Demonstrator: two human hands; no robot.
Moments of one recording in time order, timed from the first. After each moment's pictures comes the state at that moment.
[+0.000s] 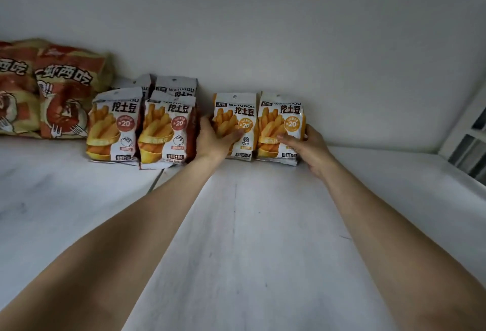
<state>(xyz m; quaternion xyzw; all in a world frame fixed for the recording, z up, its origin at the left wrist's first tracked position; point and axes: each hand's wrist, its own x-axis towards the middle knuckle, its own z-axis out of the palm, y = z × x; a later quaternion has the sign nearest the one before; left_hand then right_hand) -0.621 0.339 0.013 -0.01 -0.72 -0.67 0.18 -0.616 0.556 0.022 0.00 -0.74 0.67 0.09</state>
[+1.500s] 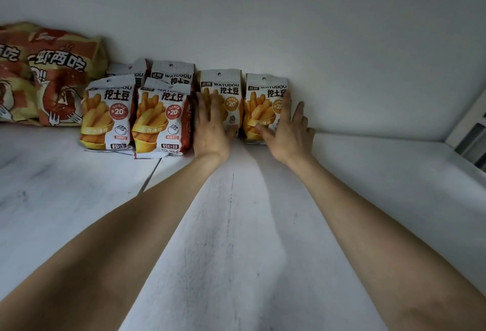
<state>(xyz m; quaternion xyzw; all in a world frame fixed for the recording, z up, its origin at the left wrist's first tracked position) -0.617 0.344 0.003 -0.04 -0.90 -0.32 0.30 -0.610 0.513 0.020 -0.03 -0.96 0.15 0.23</state>
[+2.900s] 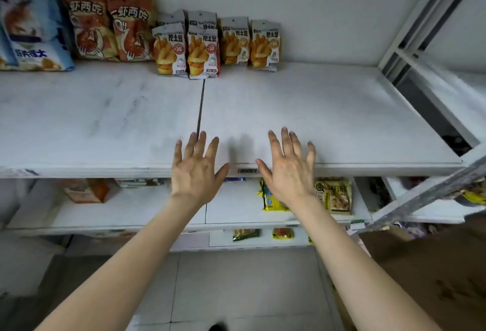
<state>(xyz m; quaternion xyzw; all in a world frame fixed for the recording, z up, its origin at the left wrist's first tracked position) -0.190 0.229 0.038 -0.08 -1.00 0.02 0.03 -0.177 0.429 0.040 0.01 -0.99 -0.02 0.11</state>
